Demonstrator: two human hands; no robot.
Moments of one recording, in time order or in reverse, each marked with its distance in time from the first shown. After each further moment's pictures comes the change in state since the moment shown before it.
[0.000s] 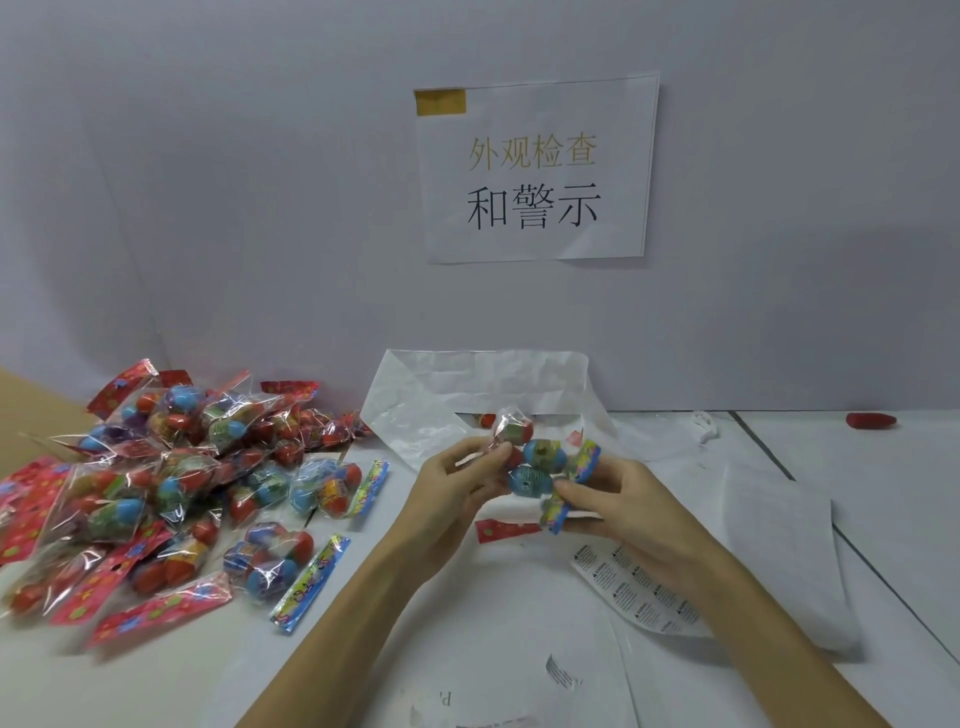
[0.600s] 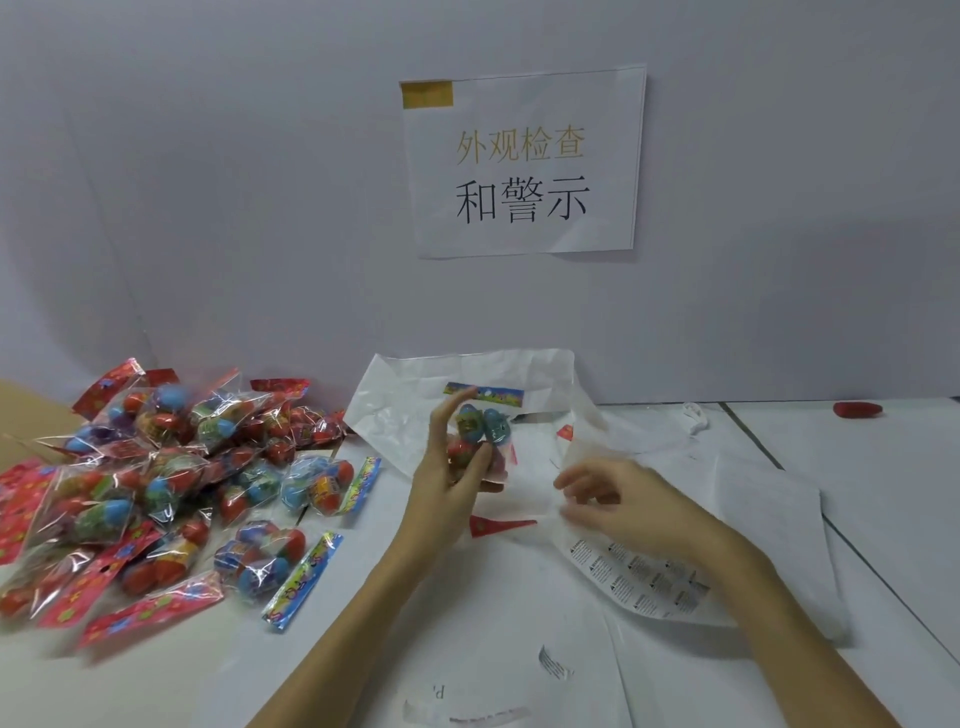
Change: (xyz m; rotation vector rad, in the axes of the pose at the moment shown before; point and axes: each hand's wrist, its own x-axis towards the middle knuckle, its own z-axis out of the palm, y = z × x) left_hand -0.001 -0.014 0.002 0.456 0.117 0.378; right_hand -0.002 0.003 -0.032 -0.761 -0.025 0.017
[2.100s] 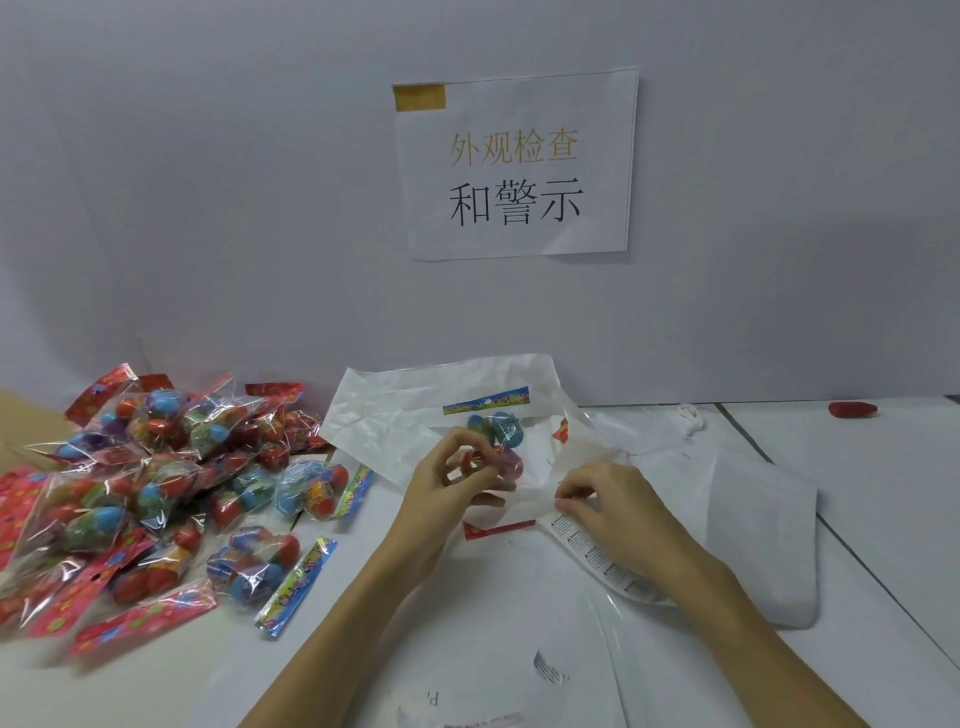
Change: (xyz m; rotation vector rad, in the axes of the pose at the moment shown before) left_hand 0.001 0.002 -0.002 -0.125 -0.084 -0.222; right_hand 0.010 0.000 0.021 -0.266 0.243 -0.101
